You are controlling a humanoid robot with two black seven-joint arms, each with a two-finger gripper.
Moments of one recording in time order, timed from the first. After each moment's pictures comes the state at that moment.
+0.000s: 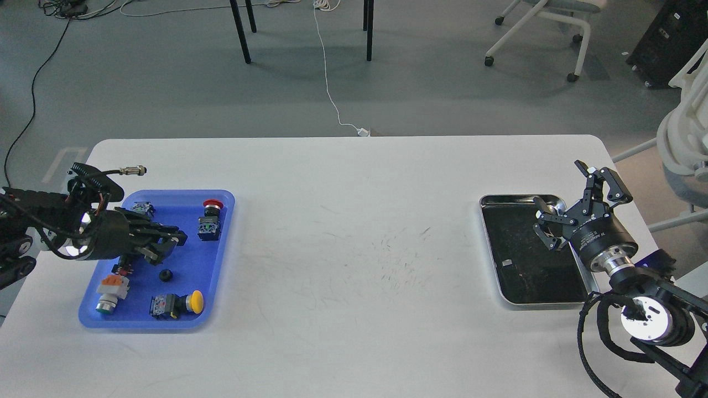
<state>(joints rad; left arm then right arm) -0.85 0.87 -0.13 -1.07 1.89 -0.24 -0.49 0.32 -0.61 0.66 1.17 0.05 0.14 0.49</state>
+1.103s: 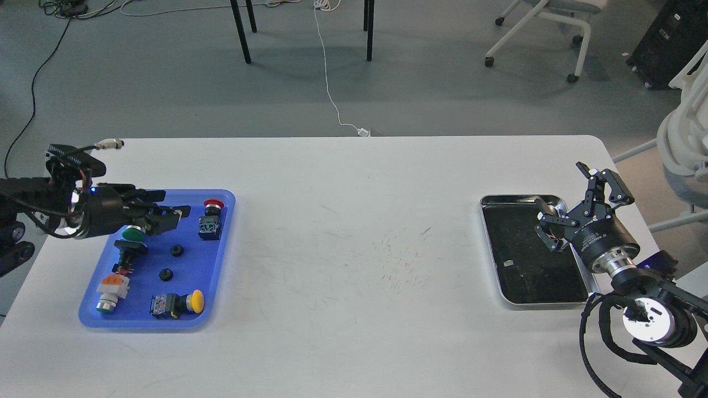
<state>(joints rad) -0.81 0.87 -0.37 -1.08 1.62 -0.18 -0.49 0.32 -0.62 0.66 1.17 0.05 0.15 0.49</state>
